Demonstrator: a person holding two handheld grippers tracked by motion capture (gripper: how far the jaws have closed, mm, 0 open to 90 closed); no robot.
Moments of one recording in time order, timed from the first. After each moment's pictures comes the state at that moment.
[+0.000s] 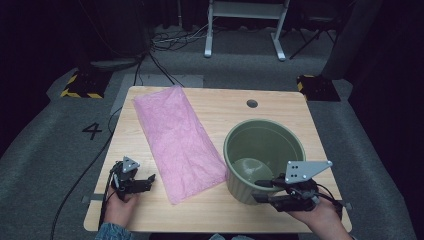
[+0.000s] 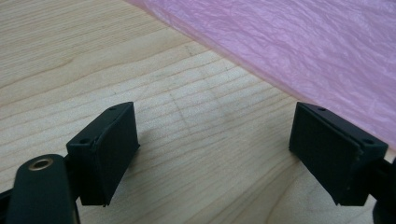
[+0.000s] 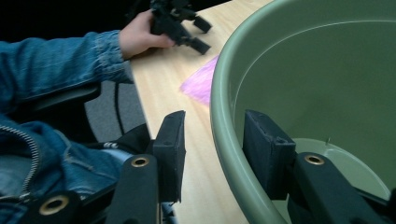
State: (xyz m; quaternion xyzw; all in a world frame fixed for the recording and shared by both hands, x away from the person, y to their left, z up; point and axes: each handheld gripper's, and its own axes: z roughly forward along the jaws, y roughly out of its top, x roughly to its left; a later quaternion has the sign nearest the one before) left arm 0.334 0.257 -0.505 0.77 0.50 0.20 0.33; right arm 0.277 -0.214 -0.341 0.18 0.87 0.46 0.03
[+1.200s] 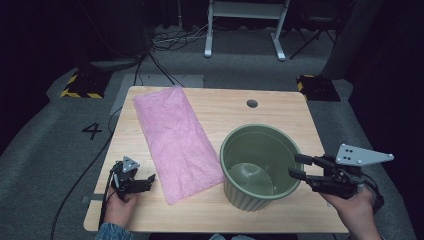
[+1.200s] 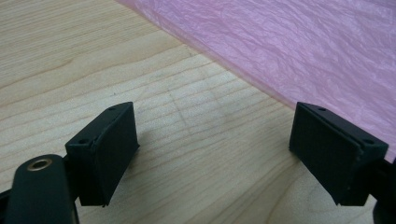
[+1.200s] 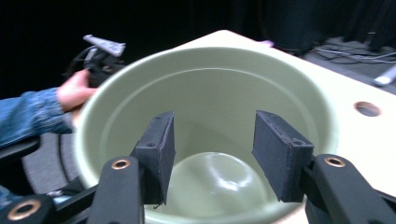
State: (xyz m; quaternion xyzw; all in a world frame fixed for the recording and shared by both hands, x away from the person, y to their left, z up) left arm 0.335 0.257 -0.505 0.78 0.50 0.20 0.33; right arm 0.290 -0.296 -0.311 0.27 0.80 0.52 0.13
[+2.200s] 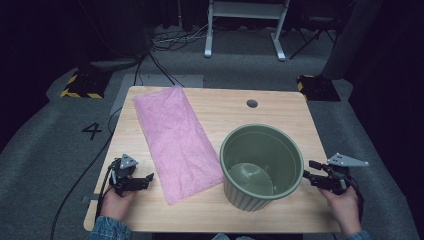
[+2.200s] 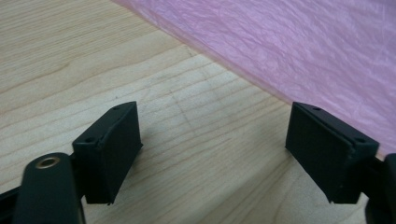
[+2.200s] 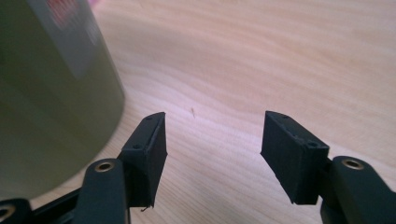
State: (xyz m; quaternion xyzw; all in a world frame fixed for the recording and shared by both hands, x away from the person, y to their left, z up) left arm 0.343 0.268 -0.500 0.78 0.49 0.17 0.34; right arm 0.350 -0.372 -0.457 0.44 0.78 0.41 0.18
